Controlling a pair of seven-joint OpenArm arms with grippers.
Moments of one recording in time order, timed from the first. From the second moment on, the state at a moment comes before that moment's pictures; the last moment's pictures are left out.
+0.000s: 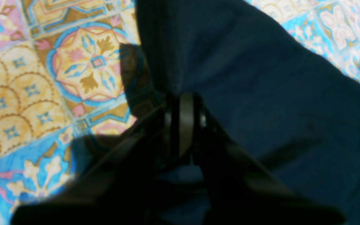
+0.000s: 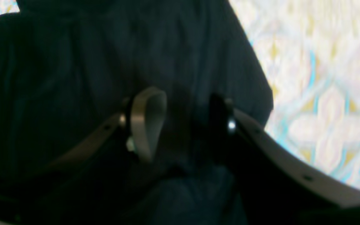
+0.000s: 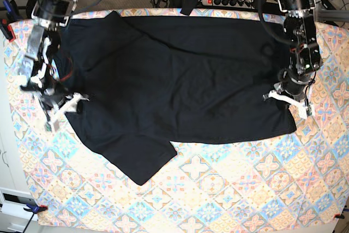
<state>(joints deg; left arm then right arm) 6.6 -15.6 -16.1 85.0 -29.0 -5.1 33.6 2.9 13.7 19.4 87.6 20.4 22.3 -59.2</state>
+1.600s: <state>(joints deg) 24.2 -12.3 -15.9 105.8 -29.1 -5.4 33.5 31.6 21.8 -7.0 21.7 1.2 24.6 -8.2</state>
